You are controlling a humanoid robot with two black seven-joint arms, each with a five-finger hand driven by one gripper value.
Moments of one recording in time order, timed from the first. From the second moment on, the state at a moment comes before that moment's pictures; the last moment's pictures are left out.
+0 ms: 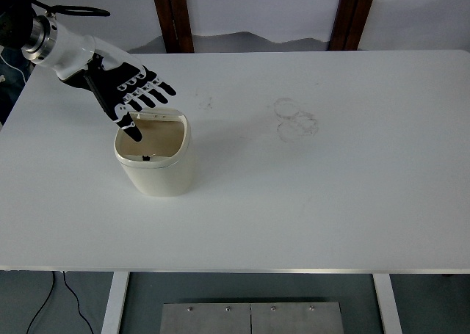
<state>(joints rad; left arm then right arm) -2.04 0.67 0.72 -1.34 0.04 -0.61 0.23 0.02 0.00 0.22 0.16 -0.38 -0.02 -0.06</state>
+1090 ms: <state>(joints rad) -1.94 0.68 0.72 -1.35 0.04 -0.58 0.22 0.02 0.00 0.22 0.16 -0.38 -0.02 -0.06</state>
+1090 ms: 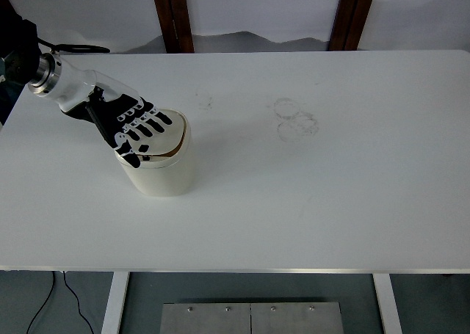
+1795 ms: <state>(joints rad) -1.92 0.68 0.72 -1.35 0.04 -0.57 0.22 0.02 0.00 0.22 0.16 -0.38 -0.02 -0.06</state>
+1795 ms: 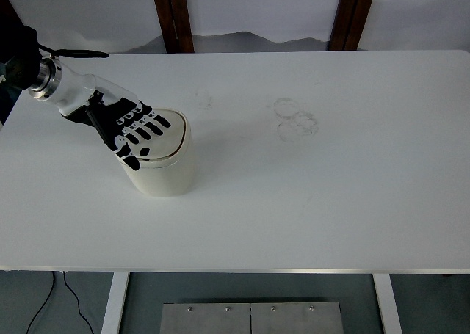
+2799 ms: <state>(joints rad) -1.90 0.70 0.72 -1.35 0.04 -0.56 0.22 0.02 0.00 0.22 0.16 -0.38 -0.02 -0.06</state>
